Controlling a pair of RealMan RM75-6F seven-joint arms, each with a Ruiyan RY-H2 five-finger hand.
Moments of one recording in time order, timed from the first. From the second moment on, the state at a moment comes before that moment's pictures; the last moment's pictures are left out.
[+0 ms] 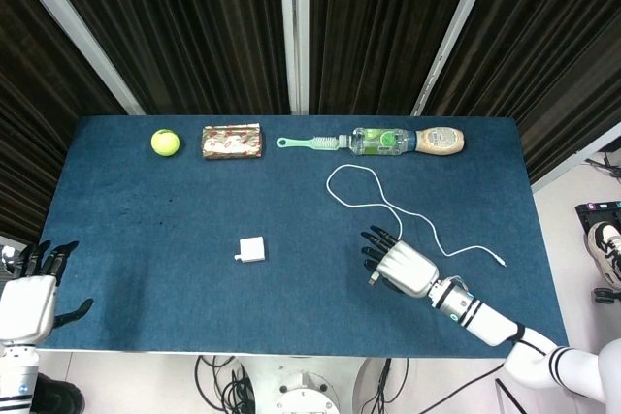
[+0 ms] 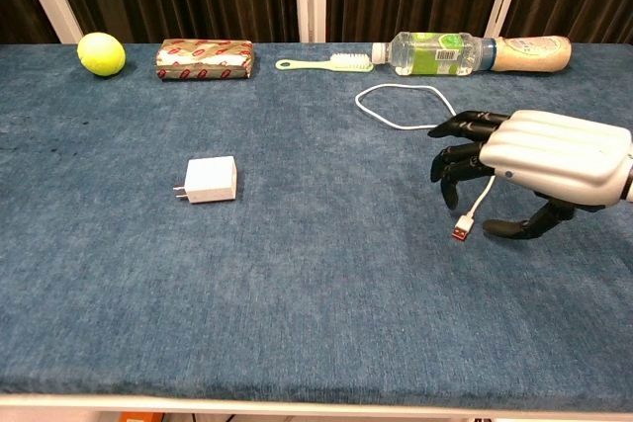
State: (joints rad) left arm -0.05 -1.13 -0.02 -1.76 1.43 1.50 0.21; right arm 0.64 -1.52 -0.10 -1.15 -1.85 1.13 0.03
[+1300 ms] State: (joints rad) left arm -0.05 -1.11 -0.03 -1.78 1.43 1.48 0.22; right arm 0.66 -1.56 -0.12 -1.09 -1.82 1.15 0.05
